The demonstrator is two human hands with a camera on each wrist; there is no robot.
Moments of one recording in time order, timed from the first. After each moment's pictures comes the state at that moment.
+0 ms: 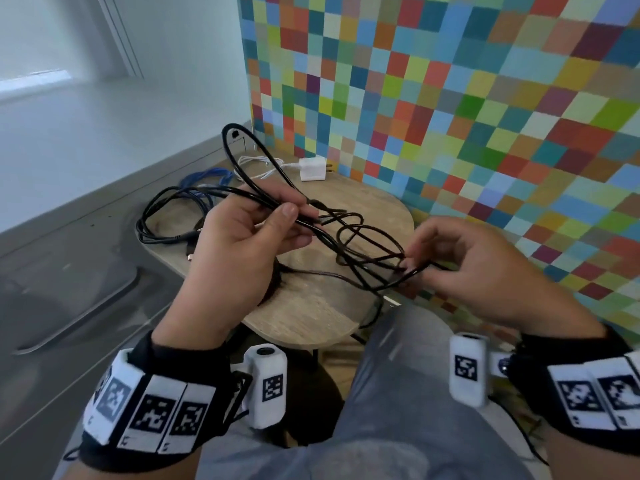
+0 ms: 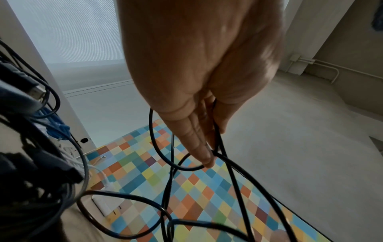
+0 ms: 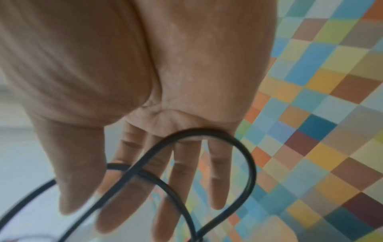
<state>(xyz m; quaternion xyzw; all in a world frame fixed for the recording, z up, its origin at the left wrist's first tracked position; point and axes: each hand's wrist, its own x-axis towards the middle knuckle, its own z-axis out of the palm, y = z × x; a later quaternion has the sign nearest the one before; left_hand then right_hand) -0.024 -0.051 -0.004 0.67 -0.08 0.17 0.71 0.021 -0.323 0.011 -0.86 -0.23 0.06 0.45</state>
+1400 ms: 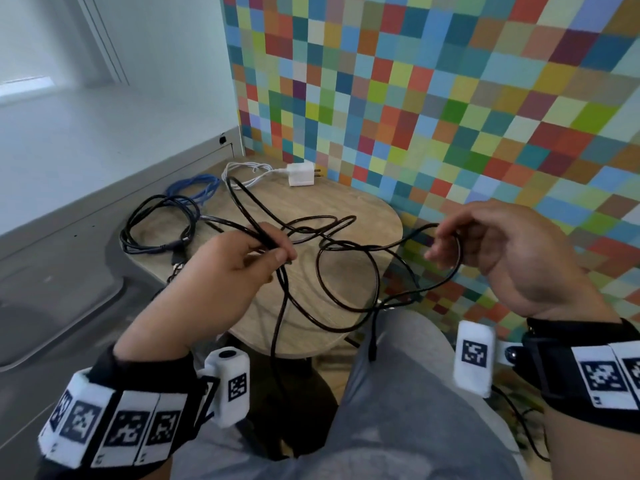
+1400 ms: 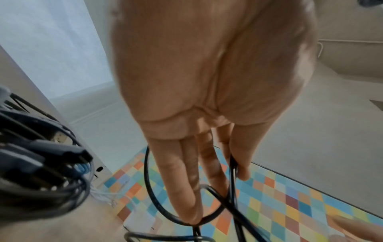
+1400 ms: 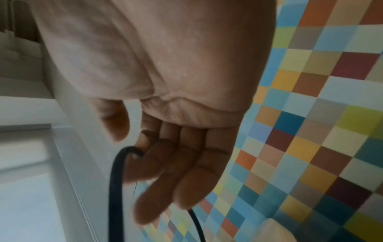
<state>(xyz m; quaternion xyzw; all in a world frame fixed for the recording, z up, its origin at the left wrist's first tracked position) -0.021 -0.029 -0.010 0.87 -0.05 0.03 0.48 0.043 -0.351 0.017 -0.72 -0.11 0.05 0.69</state>
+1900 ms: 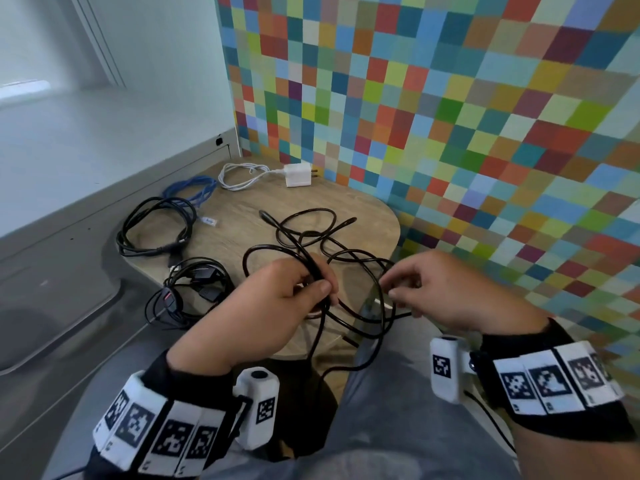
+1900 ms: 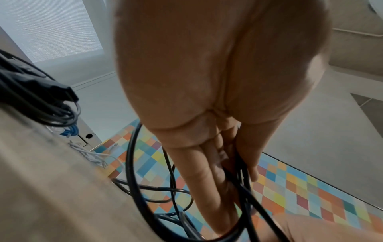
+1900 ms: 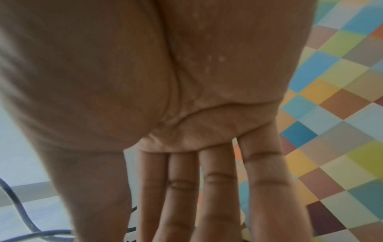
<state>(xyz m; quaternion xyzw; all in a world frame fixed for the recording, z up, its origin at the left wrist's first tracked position) -0.025 -0.074 -0.018 0.86 -0.11 -0.06 0.49 0.046 -0.322 -0.020 -0.95 -0.15 0.14 0.25</state>
